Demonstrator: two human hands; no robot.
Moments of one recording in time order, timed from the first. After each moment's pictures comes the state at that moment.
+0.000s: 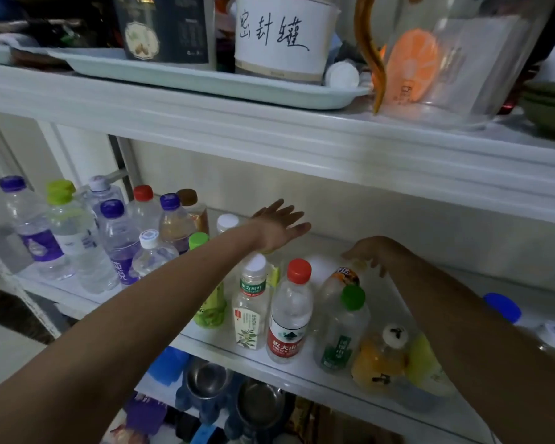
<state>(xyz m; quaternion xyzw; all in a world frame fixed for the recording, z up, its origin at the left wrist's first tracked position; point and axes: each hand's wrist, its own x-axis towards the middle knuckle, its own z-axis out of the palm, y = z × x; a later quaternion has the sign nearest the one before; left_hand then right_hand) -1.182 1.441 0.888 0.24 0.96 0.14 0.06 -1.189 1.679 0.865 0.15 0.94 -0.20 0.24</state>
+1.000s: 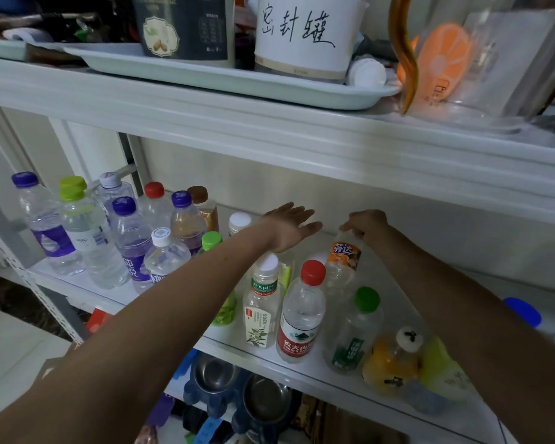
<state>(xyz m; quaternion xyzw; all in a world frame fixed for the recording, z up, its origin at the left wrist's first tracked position) -1.171 1.444 0.897 0.21 0.97 0.12 0.08 -1.228 1.651 0.875 0.25 0.82 -0.51 0.03</state>
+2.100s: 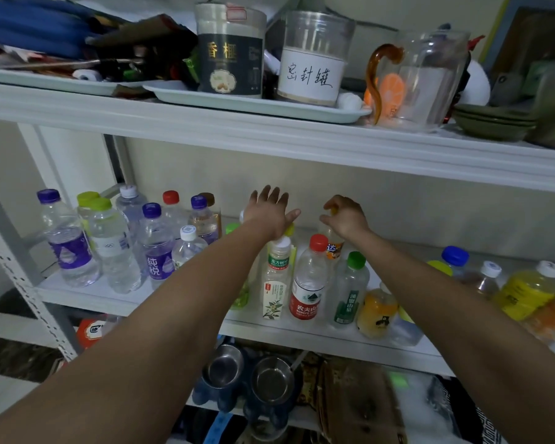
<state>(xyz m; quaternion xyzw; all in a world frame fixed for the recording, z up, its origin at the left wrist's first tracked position) -1.122 1.400 0.922 0.20 0.98 0.00 -0.06 -1.102 1.585 0.914 0.07 0.95 -0.27 -0.16</state>
